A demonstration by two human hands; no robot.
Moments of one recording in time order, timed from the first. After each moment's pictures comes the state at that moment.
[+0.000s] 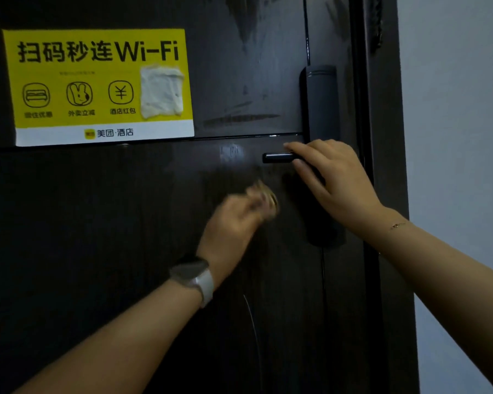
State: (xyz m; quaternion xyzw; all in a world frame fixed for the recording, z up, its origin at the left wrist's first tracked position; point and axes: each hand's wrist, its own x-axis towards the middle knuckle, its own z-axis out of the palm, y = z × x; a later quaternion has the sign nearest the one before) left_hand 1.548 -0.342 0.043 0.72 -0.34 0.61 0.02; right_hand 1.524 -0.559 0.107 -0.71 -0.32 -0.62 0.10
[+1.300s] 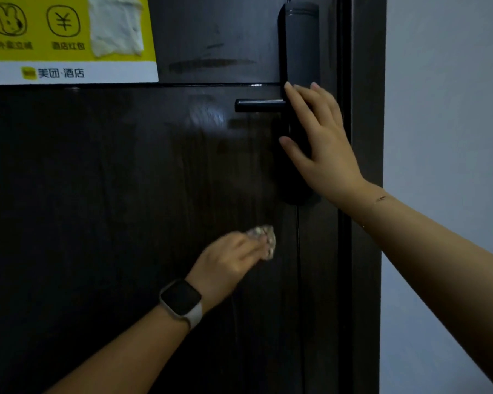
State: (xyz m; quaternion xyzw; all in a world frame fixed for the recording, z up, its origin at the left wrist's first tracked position) left_hand 1.532 -0.355 -0.056 0.77 -0.40 0.49 -0.08; right_hand 1.525 -0.569 0.077 -0.74 -0.29 -0.58 0.19
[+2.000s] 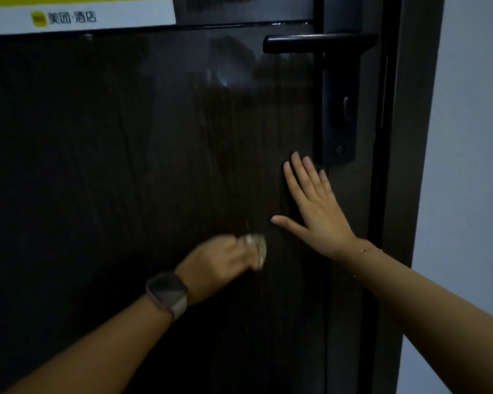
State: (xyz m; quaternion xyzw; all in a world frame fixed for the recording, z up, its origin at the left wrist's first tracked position) left_hand 1.522 -0.289 -0.104 0.75 -0.47 0.45 -0.14; right_hand 1.563 -0.533 -0.075 -0.85 -0.29 -0.43 0.10
